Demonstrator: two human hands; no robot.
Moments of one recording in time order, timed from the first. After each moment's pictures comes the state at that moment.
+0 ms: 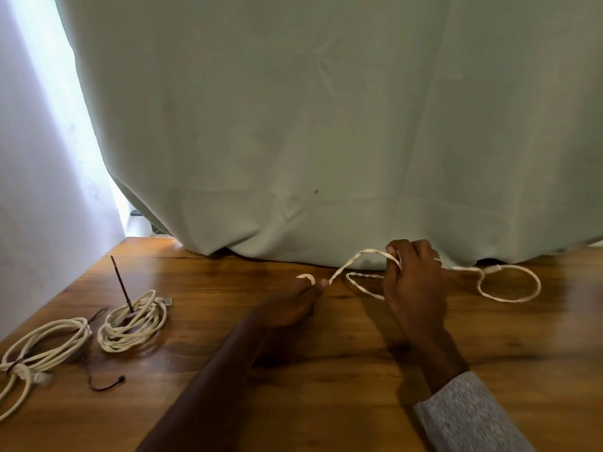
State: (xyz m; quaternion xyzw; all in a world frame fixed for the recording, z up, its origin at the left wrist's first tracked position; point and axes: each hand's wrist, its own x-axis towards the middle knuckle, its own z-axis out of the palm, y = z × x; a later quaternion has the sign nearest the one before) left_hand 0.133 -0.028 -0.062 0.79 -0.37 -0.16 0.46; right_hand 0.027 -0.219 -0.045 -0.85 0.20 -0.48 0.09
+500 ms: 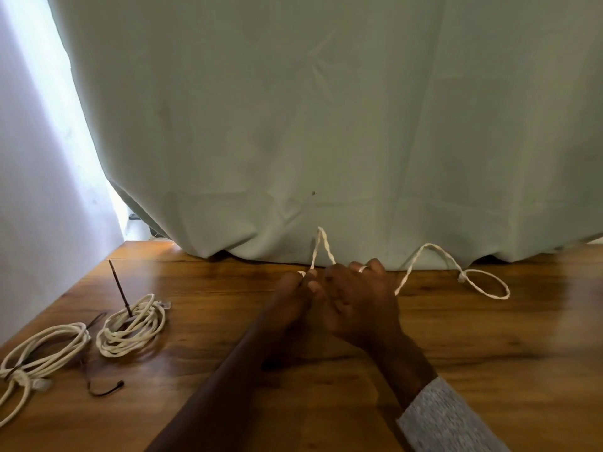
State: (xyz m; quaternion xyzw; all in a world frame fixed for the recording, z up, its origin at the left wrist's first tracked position) left_hand 0.138 -0.037 -0.075 0.74 -0.35 -0.09 0.57; right_hand 0.028 -0.153 -0.040 -0.84 -0.10 -0.53 0.06
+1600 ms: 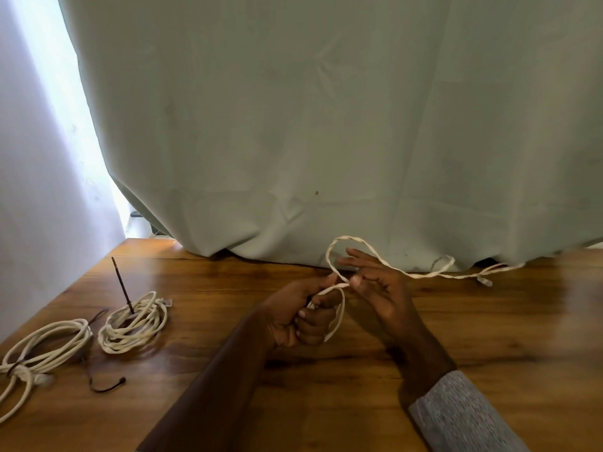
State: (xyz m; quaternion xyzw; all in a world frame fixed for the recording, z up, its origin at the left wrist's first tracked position) left_hand 0.119 -0.030 -0.046 0.34 -0.34 -0.64 0.59; right_hand 0.039 -0.211 -0.065 -0.80 -0.12 -0.35 0.47
